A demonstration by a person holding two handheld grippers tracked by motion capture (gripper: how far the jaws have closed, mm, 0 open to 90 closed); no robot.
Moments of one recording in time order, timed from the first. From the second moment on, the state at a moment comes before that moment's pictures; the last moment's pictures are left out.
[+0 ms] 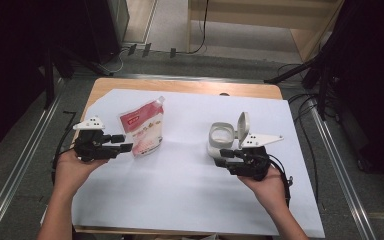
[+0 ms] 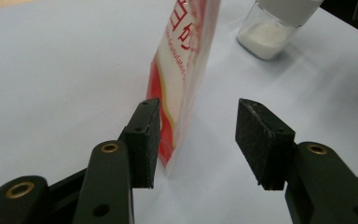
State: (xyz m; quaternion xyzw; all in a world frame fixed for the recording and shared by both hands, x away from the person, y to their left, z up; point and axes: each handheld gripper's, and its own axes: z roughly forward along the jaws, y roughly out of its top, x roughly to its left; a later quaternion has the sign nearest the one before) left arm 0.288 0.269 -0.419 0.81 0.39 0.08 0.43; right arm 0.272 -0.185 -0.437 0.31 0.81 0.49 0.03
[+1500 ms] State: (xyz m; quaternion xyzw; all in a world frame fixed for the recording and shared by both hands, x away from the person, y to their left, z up) left arm 0.300 0.297 -0.439 0.79 0.44 0.10 0.42; right arm 0.305 -0.247 -0.419 0.40 0.79 0.47 0.06
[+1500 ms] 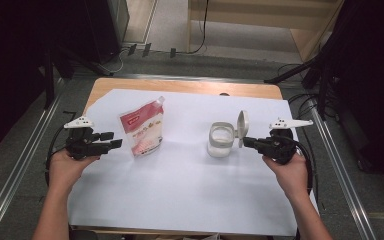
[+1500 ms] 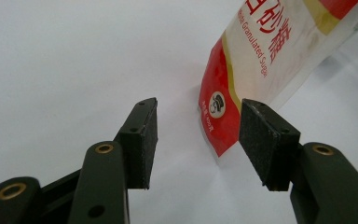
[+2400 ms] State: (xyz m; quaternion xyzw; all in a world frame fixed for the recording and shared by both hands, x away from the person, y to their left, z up) left arm 0.304 0.292 -0.441 0.79 0.44 0.10 0.42; right arm 0.341 -0.254 -0.410 0.43 0.76 0.48 0.07
